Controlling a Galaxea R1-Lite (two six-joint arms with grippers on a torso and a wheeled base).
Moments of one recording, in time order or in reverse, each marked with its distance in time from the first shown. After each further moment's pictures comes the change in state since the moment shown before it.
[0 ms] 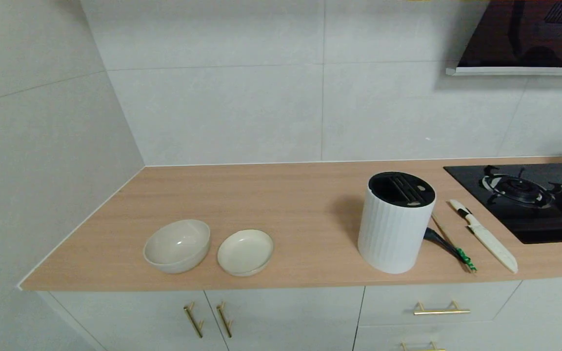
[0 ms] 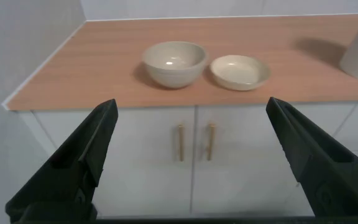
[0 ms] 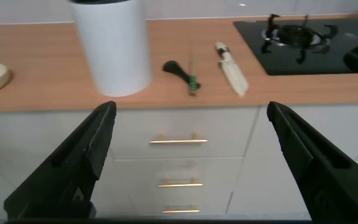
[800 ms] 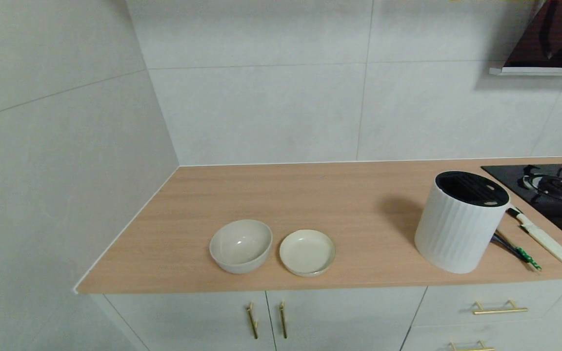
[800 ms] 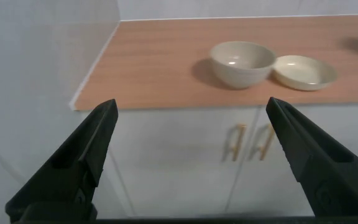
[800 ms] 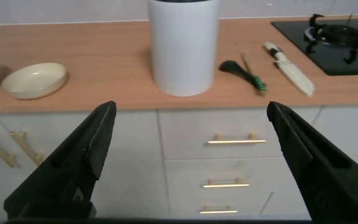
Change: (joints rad) left arm 0.000 0.000 0.000 0.000 0.000 0.000; right arm 0.000 0.000 0.000 0.000 0.000 0.000
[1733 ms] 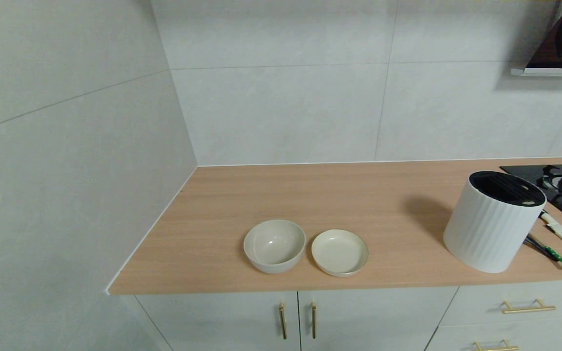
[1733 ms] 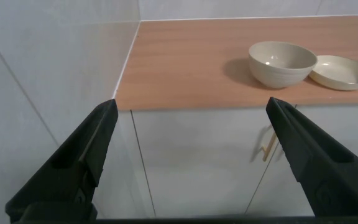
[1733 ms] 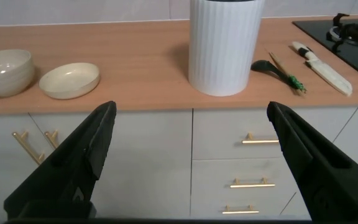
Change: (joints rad) left arm 0.000 0.000 0.000 0.000 0.000 0.000; right arm 0.000 0.000 0.000 0.000 0.000 0.000
